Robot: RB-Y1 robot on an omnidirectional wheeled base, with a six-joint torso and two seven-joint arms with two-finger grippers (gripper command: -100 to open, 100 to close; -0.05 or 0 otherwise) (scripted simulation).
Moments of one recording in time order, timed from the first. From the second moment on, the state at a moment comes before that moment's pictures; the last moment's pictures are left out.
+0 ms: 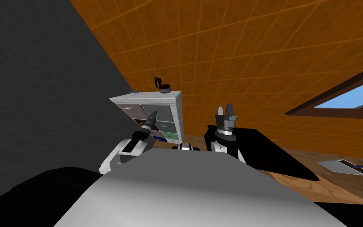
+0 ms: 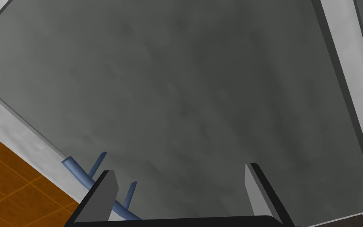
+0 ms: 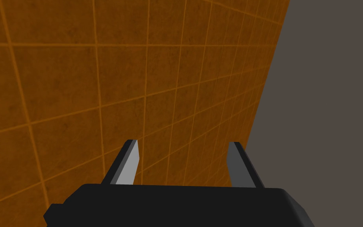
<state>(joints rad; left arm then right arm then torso) 0.54 0.51 0.07 -2.46 -0.12 0.26 0.15 0.47 0.02 0.06 -2.27 0.10 -0.63 0.02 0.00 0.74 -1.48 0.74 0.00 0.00</state>
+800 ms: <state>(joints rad) 0.54 0.58 0.09 -2.57 -0.10 0.32 0.18 0.47 0.02 0.06 -2.27 0.10 -0.63 0.02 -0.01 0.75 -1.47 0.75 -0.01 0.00</state>
